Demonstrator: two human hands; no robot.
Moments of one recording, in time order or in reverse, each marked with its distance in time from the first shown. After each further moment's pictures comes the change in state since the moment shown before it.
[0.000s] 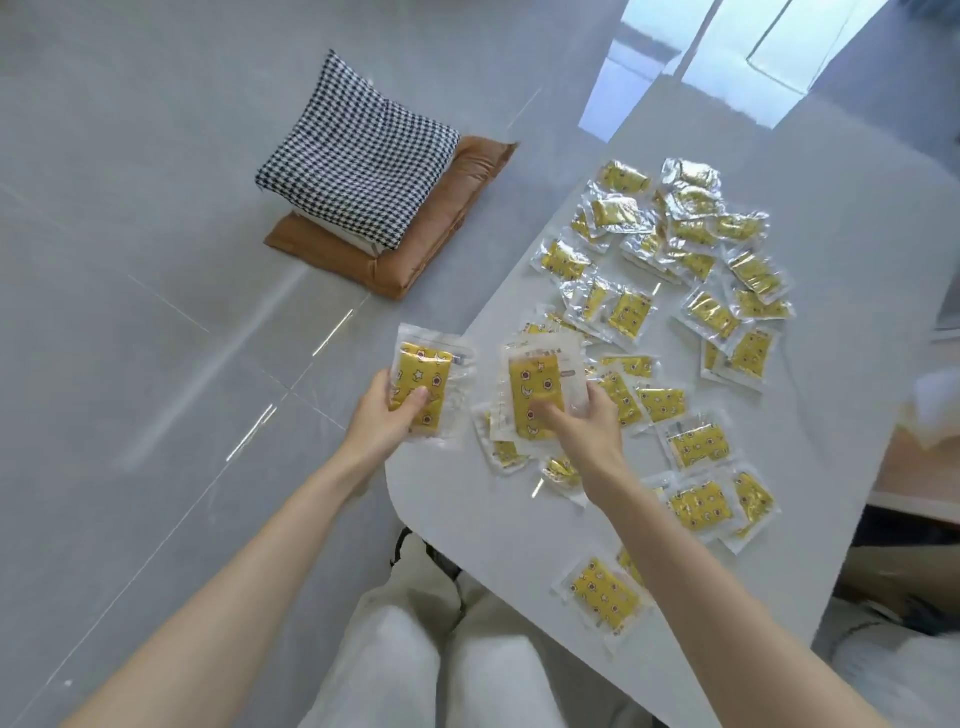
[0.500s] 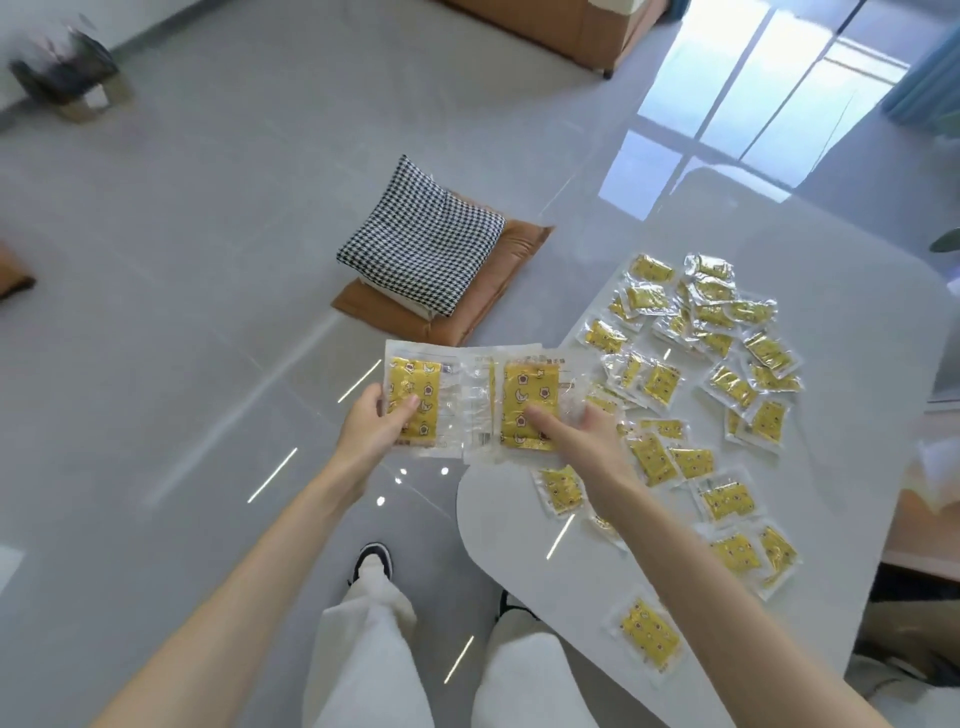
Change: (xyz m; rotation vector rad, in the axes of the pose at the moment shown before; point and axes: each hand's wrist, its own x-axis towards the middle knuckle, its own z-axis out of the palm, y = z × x) left_hand -0.055 0.088 -0.128 -0.088 0.088 0.012; right_hand -0.093 -0.133 0.047 0.076 -0.199 -0.053
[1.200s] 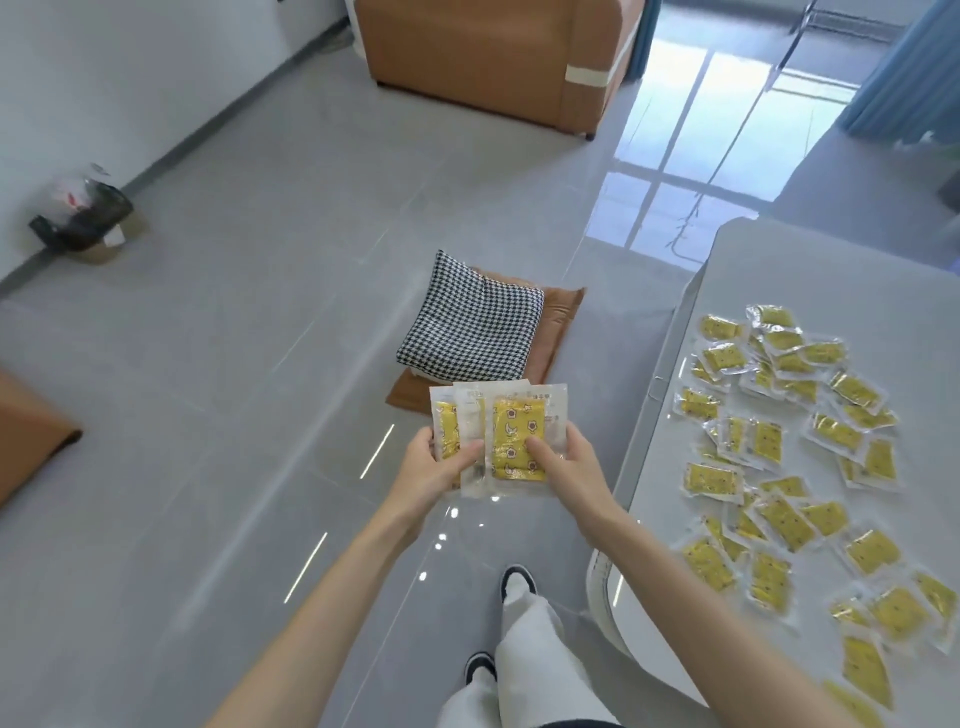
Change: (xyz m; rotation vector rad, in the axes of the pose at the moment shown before) left_hand 0.112 0.105 -0.205 -0.029 -0.261 0.018; right_hand 0.059 -0.122 0.263 0.131 0.075 -0.100
